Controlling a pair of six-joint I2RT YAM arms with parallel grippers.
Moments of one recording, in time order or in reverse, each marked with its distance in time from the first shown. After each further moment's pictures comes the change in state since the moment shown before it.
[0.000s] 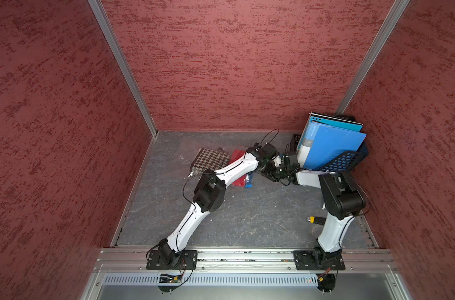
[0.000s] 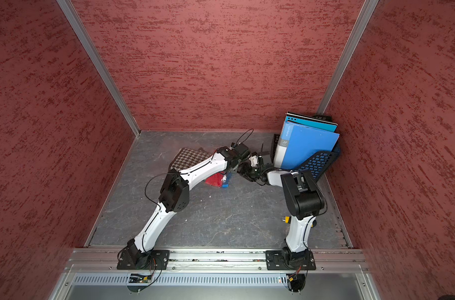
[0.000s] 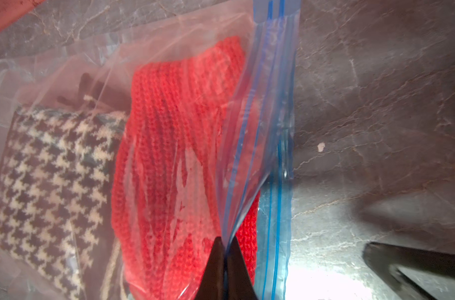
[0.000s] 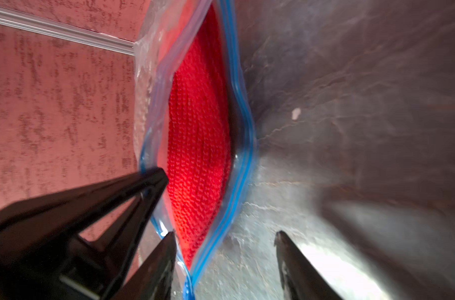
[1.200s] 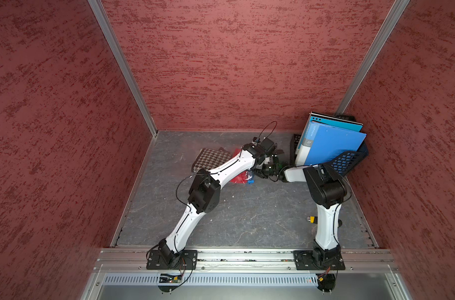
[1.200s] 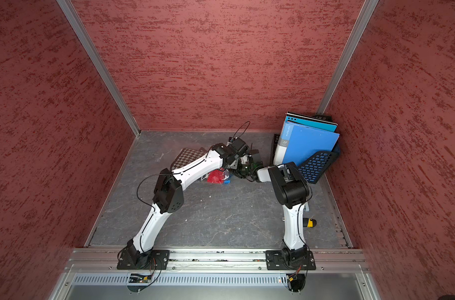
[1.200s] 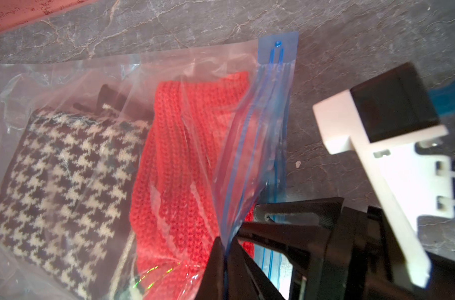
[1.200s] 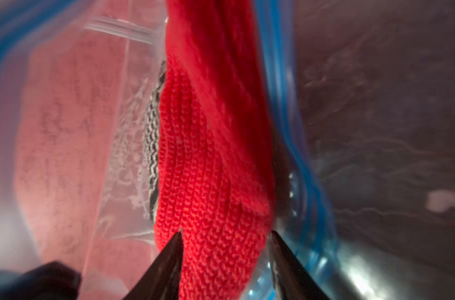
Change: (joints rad) left arm 0.006 -0.093 -0.032 0.048 0.029 -0.034; right arm 0.077 0.190 0.153 0.088 -0.004 0.052
